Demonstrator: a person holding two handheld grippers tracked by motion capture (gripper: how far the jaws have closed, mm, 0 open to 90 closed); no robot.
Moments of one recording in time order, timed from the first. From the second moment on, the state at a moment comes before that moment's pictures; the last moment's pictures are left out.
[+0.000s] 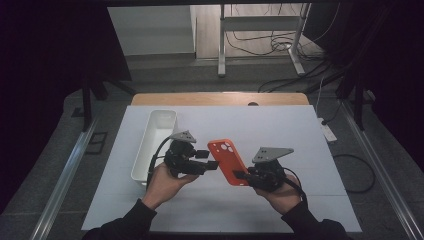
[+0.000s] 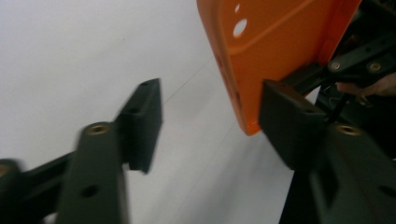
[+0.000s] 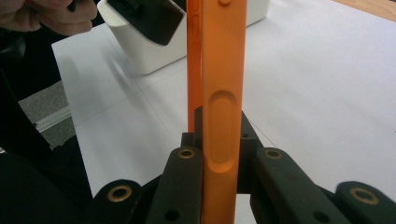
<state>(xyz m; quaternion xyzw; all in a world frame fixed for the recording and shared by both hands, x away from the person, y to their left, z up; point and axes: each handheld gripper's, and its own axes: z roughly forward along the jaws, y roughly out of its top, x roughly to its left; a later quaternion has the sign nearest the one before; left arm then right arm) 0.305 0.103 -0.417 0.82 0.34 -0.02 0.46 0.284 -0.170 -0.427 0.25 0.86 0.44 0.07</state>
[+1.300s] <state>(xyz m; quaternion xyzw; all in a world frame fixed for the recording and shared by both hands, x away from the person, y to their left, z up) 0.308 0.104 -0.425 0.77 0.40 -0.12 0.48 0.285 -0.158 -0.439 0.25 0.86 0.43 0.09</state>
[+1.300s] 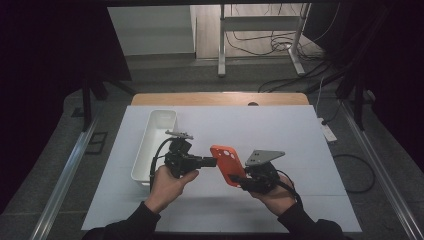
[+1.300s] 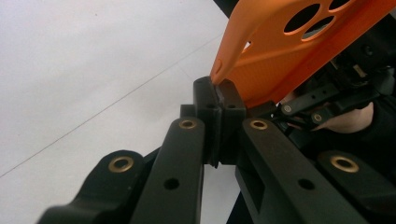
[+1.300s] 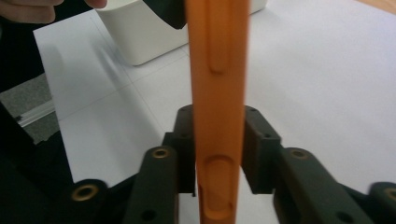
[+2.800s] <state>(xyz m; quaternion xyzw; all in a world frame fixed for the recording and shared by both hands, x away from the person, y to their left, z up) 0.308 0.120 -0.420 0.81 0.40 -0.02 0.43 0.284 -0.177 -0.447 0.29 0.86 0.41 0.11</state>
